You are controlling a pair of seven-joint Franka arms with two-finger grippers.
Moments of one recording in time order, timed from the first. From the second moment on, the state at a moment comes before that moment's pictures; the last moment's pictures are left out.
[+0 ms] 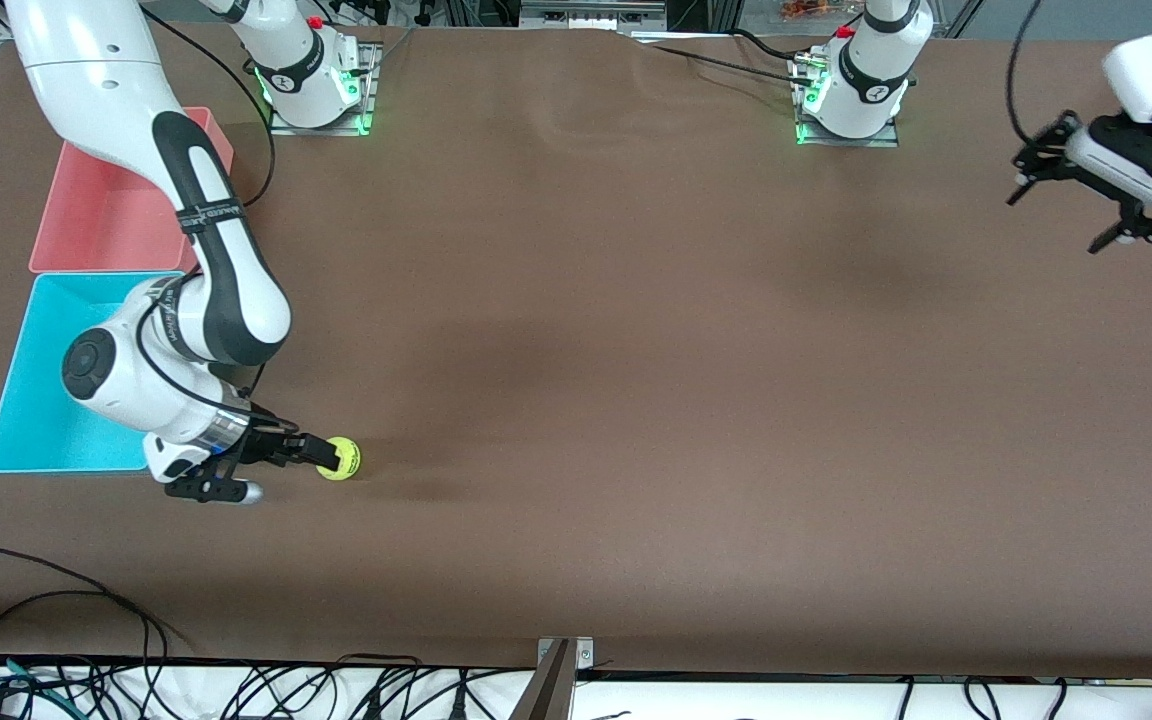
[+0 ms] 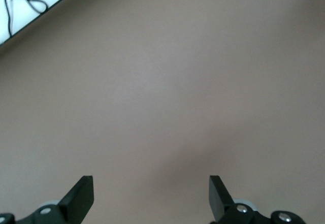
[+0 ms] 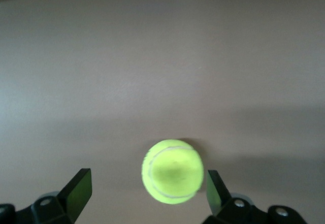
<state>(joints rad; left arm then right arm) -0.14 -0.23 0.09 -1.87 0.00 1.73 0.57 0.16 0.66 -0.01 -1.57 0.34 2.38 0.00</state>
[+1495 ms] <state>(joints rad) -0.10 -0.17 0.04 -1.72 0.01 1.46 -0.02 0.21 0.77 -0.01 -1.54 0.18 2.42 -0.19</state>
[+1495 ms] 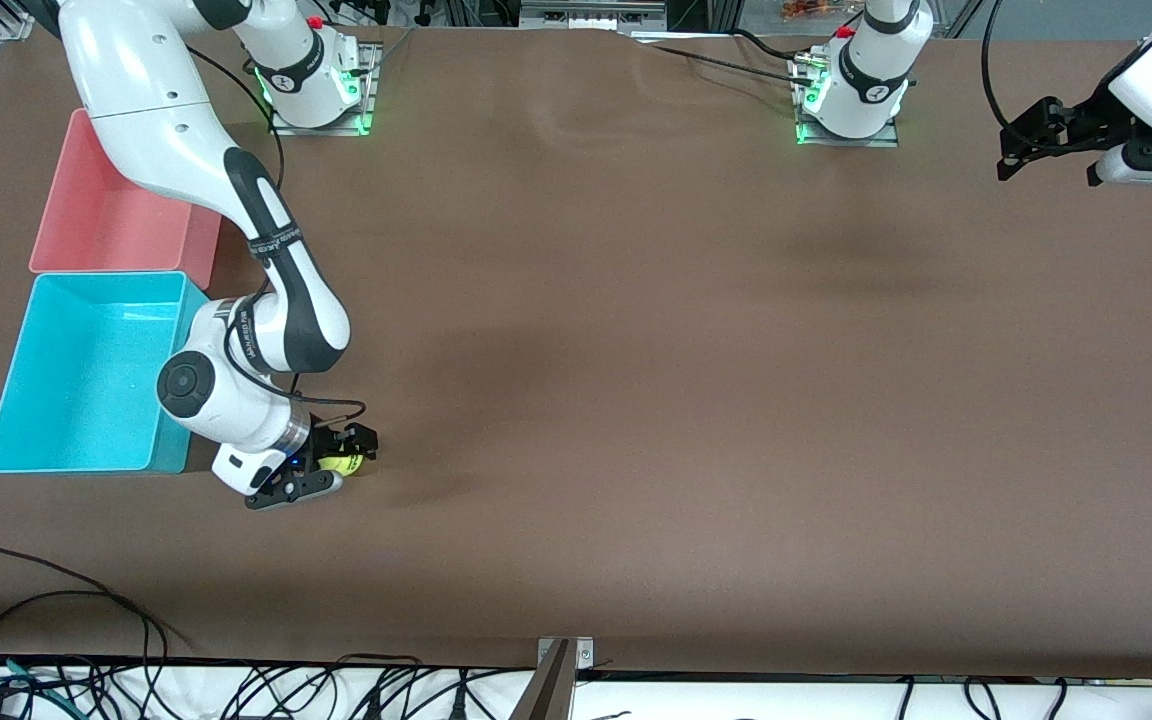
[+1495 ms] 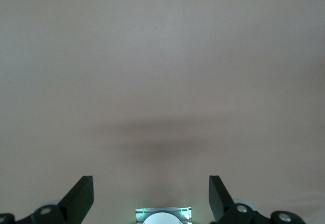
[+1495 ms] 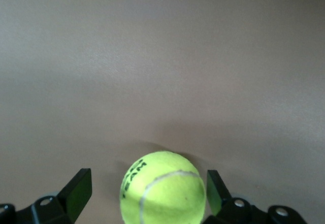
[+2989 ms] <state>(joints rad) -0.10 -0.12 0.04 -1.64 0.01 1.46 -0.02 0.18 0.78 -0.05 -1.43 0.10 2.15 -0.24</state>
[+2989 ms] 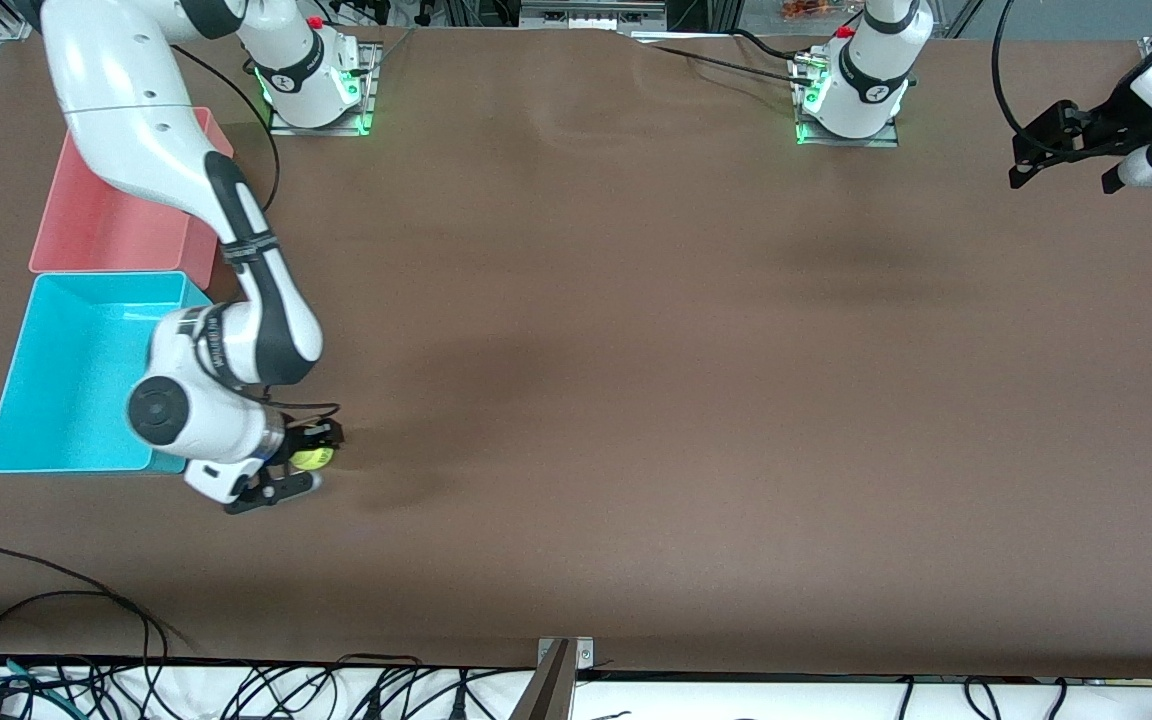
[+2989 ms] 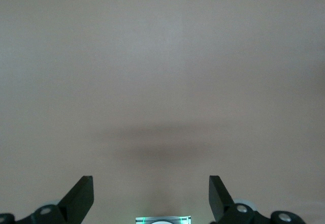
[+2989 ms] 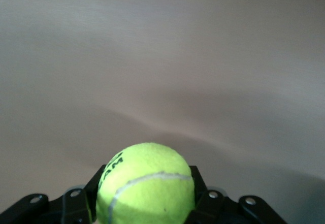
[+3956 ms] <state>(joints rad) -0.10 -0.11 0.03 -1.62 0.01 1.45 -0.02 -0.10 0.60 -0.11 -1.45 0.10 1.72 -0.39</state>
